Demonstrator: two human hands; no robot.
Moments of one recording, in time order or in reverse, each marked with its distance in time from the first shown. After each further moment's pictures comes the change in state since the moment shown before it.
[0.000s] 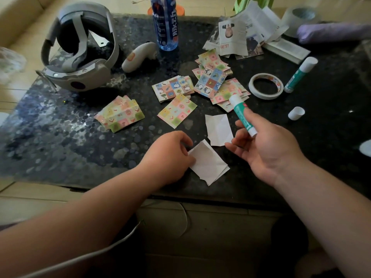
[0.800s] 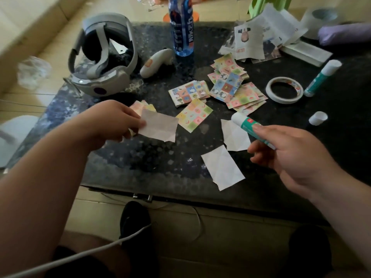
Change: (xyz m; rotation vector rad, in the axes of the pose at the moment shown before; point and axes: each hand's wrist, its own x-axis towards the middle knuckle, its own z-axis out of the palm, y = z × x) left_hand 0.009 -0.049 -0.129 -0.133 0.122 -0.312; right_hand -0.013 -0.003 -0.012 -0.304 -0.136 -0.192
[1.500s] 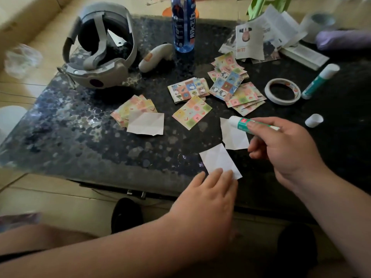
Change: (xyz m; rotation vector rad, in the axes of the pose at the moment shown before) left_hand -0.112 0.000 0.162 0.798 -0.226 0.870; right_hand 0.013 0.007 0.011 -0.090 0.090 -0.167
